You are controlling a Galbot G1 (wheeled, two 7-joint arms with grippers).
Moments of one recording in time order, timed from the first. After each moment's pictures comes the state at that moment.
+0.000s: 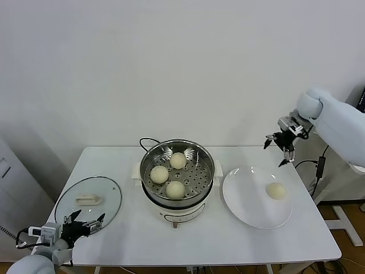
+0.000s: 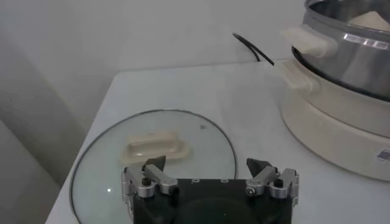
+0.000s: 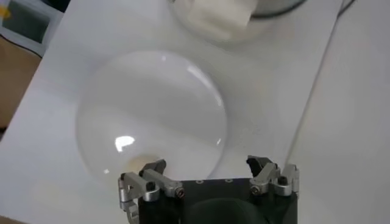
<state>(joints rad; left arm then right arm) 1.57 -0.87 -0.59 -2.04 -0.67 0.49 -0.16 0.33 0.80 -0.89 0.81 -0.06 0.29 -1.37</state>
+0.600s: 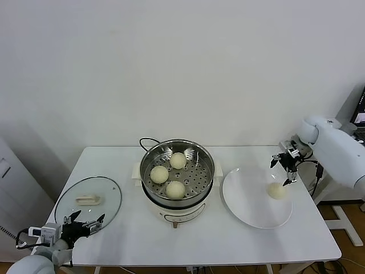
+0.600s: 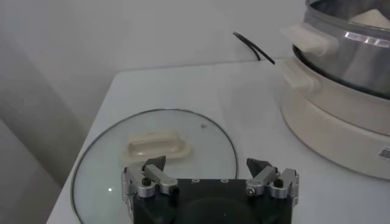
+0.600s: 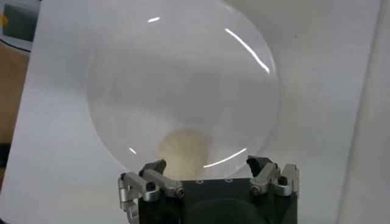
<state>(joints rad) 1.57 -0.87 -0.59 -2.04 -0.67 0.49 -0.16 0.13 0.84 -0.72 0.71 -0.22 0.27 -1.30</state>
